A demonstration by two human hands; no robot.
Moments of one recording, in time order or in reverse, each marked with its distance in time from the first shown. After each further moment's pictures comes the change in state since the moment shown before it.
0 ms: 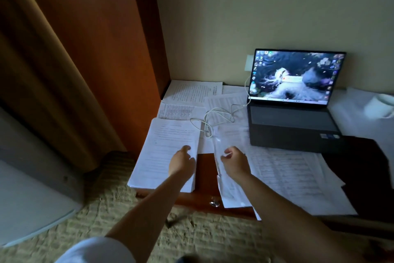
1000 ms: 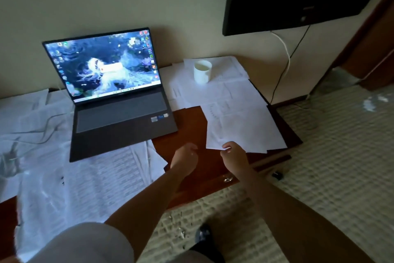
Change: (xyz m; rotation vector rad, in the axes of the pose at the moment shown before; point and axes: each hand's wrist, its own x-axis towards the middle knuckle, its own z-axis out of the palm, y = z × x) left_hand -0.132 0.340 0.389 0.072 -0.465 0.408; right_hand -0.009 0.349 -0.388 0.113 0.303 0.369
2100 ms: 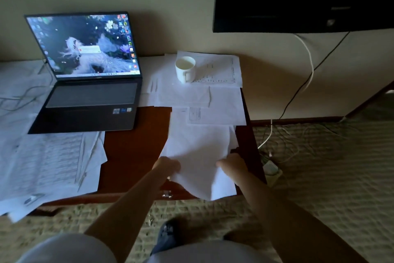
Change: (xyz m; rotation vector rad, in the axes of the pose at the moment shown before) left_hand 0.054 0.112 0.116 -0.146 0.056 -0.703; right_hand 0.158 0.086 -0.133 -0.130 -0.382 0.164
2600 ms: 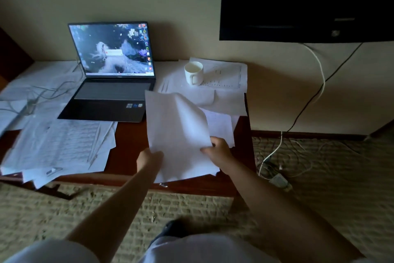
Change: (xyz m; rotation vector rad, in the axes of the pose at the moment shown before) left_hand -0.054 -0.017 -0.002 -0.375 0.438 -0.037; right_hand -0.021 -0.018 -0.014 0.147 -0.237 -0.452
